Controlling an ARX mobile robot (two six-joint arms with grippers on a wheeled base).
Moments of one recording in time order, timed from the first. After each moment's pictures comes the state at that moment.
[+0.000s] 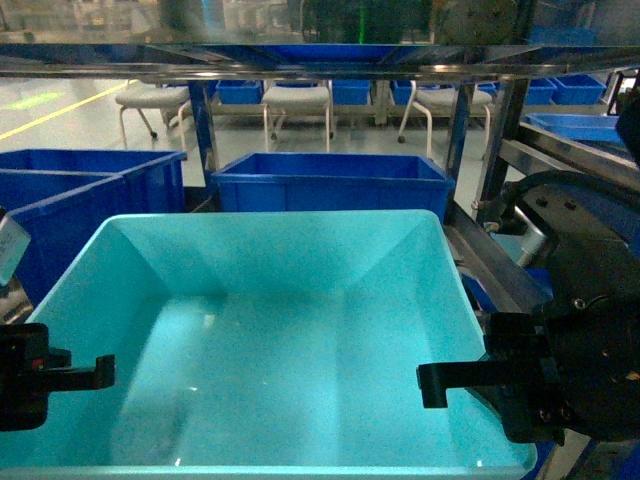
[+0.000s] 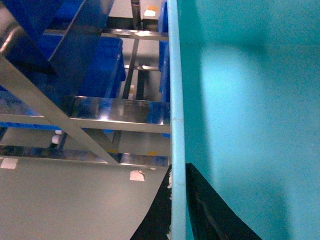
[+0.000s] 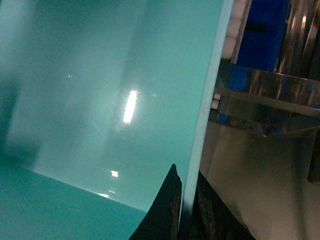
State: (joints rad) left arm -0.13 1.62 0.43 0.50 -0.13 -0.13; right arm 0.42 1.61 0.74 -0.01 -0.12 0.27
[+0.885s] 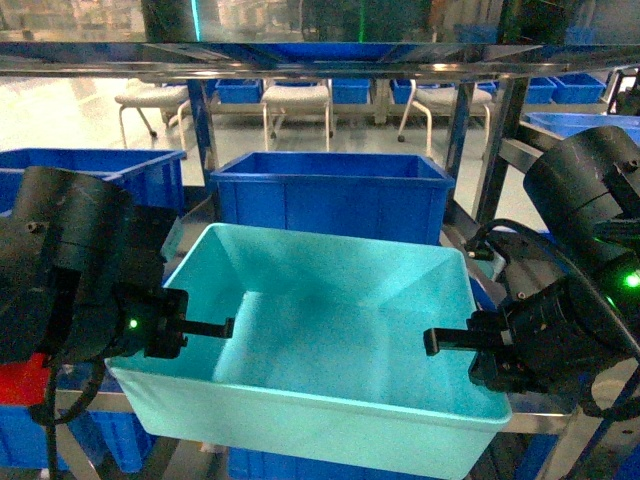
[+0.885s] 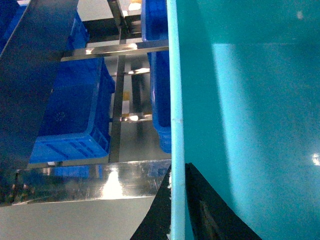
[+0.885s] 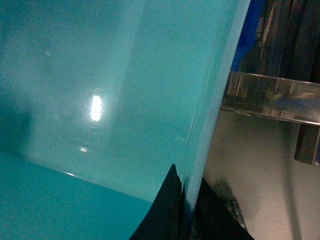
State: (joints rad) left arm -0.19 2.12 0.90 0.47 -0.14 -0.02; right arm 0.28 2.03 1.07 -0.13 -0.16 0.21
